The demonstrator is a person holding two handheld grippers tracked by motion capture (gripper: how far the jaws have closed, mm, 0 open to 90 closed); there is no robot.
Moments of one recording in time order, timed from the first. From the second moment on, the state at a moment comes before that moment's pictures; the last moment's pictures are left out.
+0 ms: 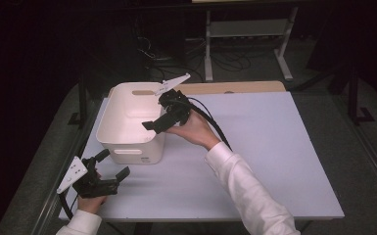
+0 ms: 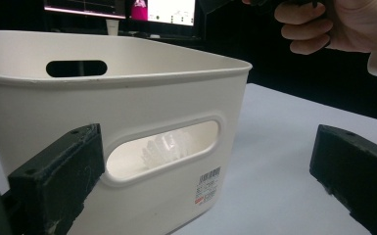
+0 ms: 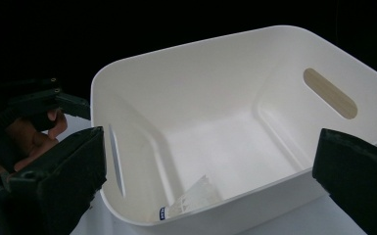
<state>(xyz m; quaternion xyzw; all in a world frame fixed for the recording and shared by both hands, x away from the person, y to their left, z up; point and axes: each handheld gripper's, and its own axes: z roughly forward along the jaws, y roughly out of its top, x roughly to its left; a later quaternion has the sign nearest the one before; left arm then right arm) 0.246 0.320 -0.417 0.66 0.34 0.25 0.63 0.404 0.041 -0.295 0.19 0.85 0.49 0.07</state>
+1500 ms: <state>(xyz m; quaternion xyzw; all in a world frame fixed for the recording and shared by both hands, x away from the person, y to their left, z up) 0.246 0.321 -0.417 0.66 0.34 0.26 0.62 0.398 -0.035 -0.317 0.23 0.81 0.53 0.08</state>
